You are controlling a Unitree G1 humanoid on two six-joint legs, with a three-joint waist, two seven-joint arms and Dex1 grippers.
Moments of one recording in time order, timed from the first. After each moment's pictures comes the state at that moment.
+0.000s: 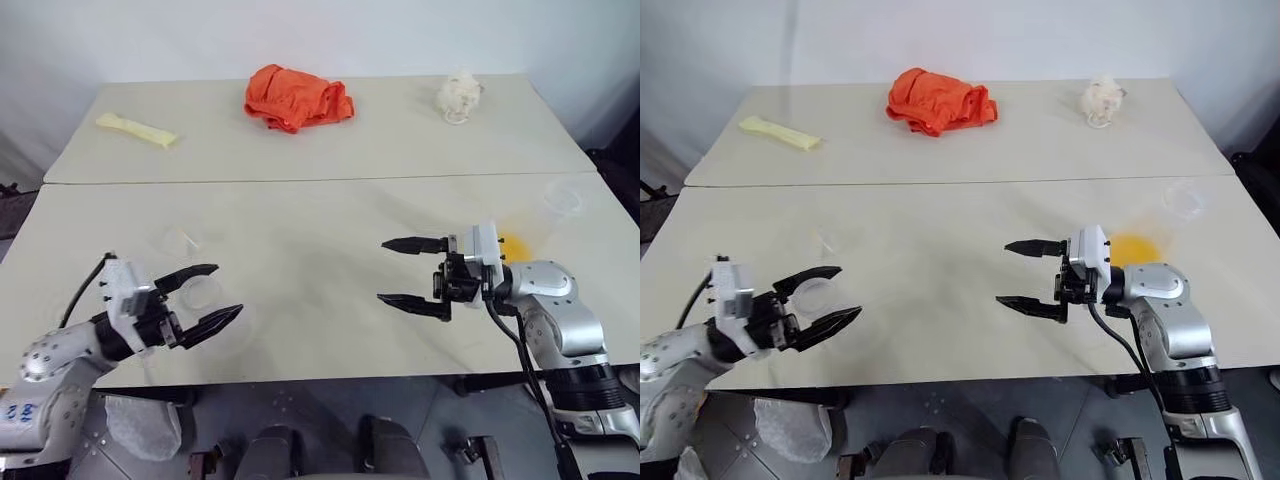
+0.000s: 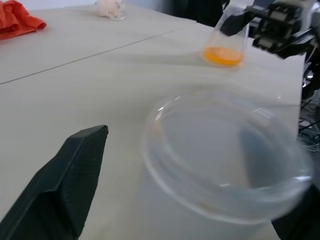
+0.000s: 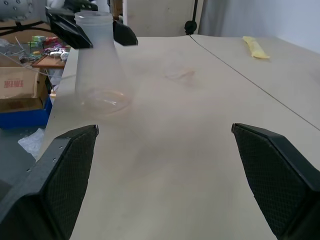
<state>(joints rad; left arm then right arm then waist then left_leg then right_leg) 0.05 0.65 0.34 -0.33 -0.65 0.32 -0.91 -0.38 -0.61 -0.02 -0.05 0.53 0.13 1.26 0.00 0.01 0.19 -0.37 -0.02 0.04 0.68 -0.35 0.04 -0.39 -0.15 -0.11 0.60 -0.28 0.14</state>
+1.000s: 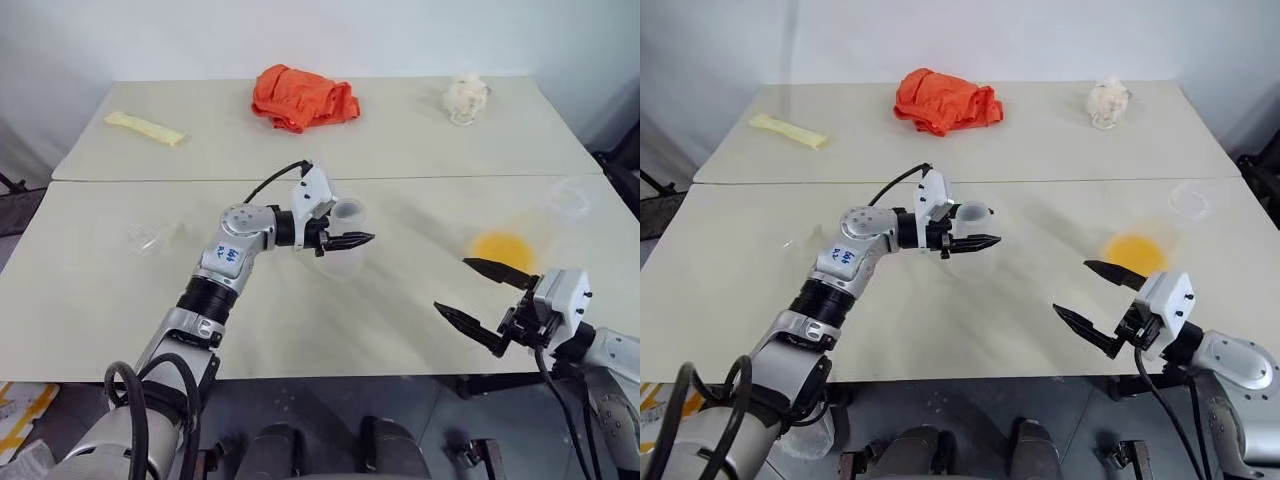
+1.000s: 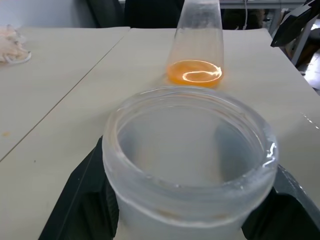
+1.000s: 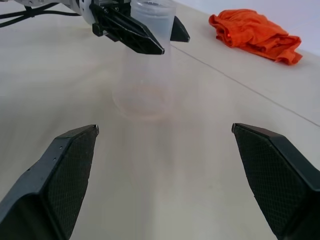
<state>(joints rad) -0.94 0.27 -0.22 0.55 -0.24 0.09 -0.98 0.13 -0.64 -0.33 -0.41 0.53 0.14 0.91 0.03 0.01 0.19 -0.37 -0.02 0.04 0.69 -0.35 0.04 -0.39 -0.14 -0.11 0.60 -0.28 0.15</state>
